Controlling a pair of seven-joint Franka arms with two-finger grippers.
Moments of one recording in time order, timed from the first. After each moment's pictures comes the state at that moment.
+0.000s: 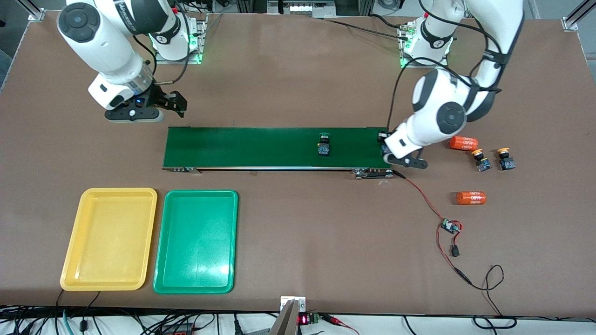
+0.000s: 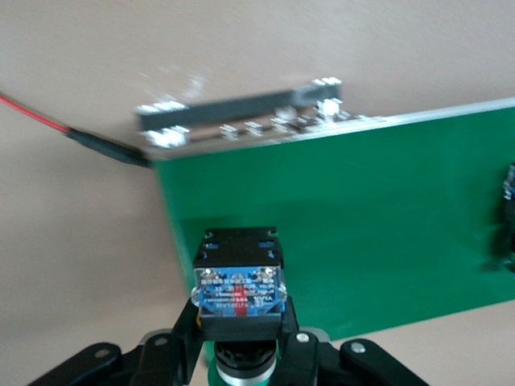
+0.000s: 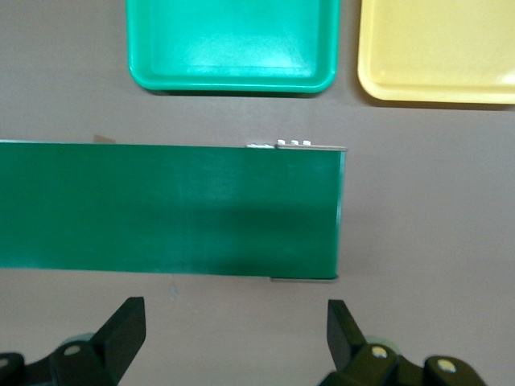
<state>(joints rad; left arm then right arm) -0.26 0.26 -0.14 -2.12 -0.23 2.20 -0.13 0.33 -0.13 0.02 -2.19 -0.01 2.06 0.34</state>
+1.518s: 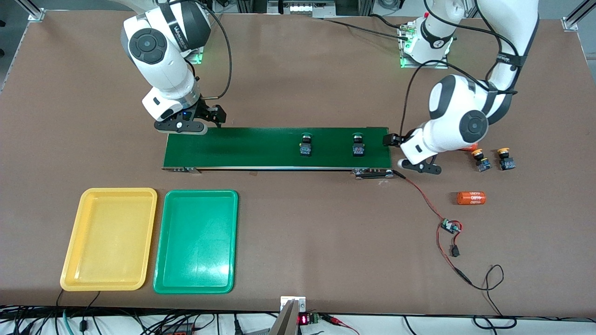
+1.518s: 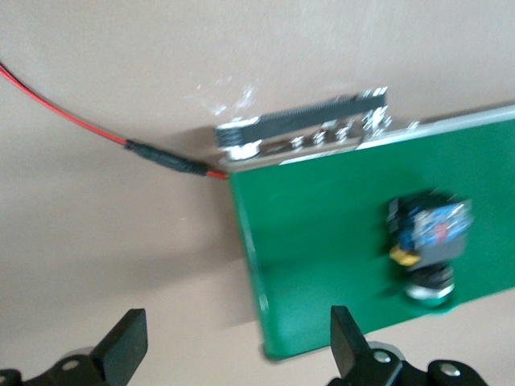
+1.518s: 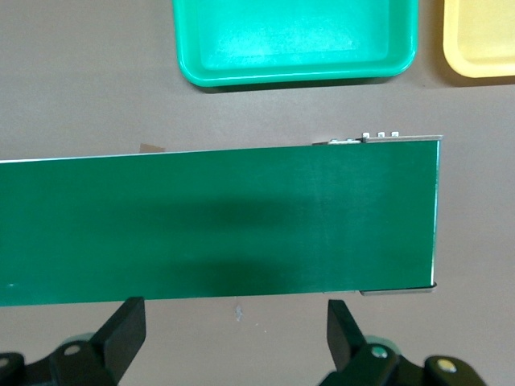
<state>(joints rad) -0.11 0.27 -0.14 -2.12 -0.26 2.15 0.11 0.47 0.02 0.02 -2.13 -0.01 2.14 0.54</state>
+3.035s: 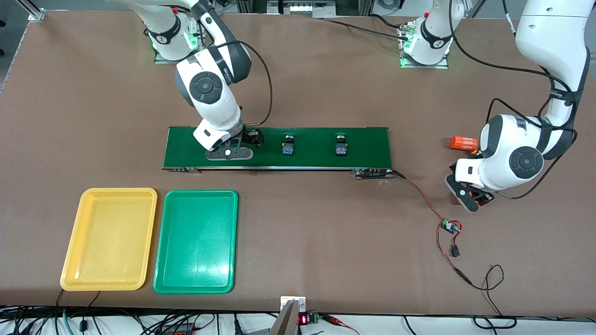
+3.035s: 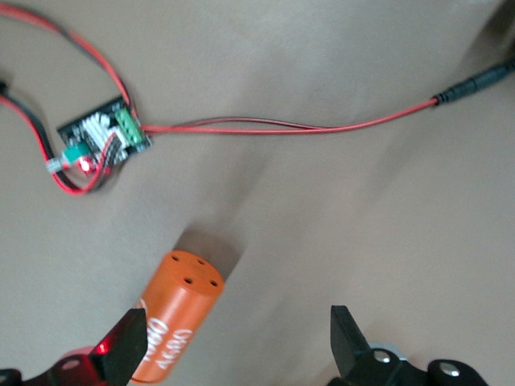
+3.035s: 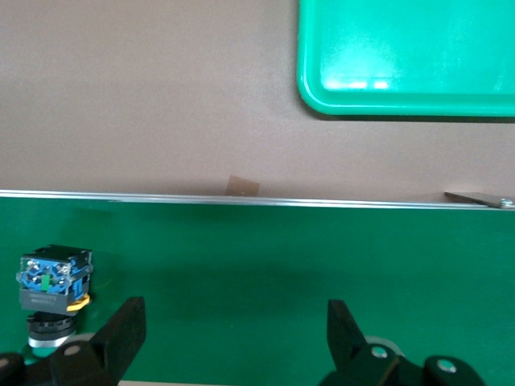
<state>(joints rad) 0.13 0.50 -0.13 -1.86 0.20 2.25 0.91 0.58 0.35 0.02 -1.90 0.02 2.25 0.55</state>
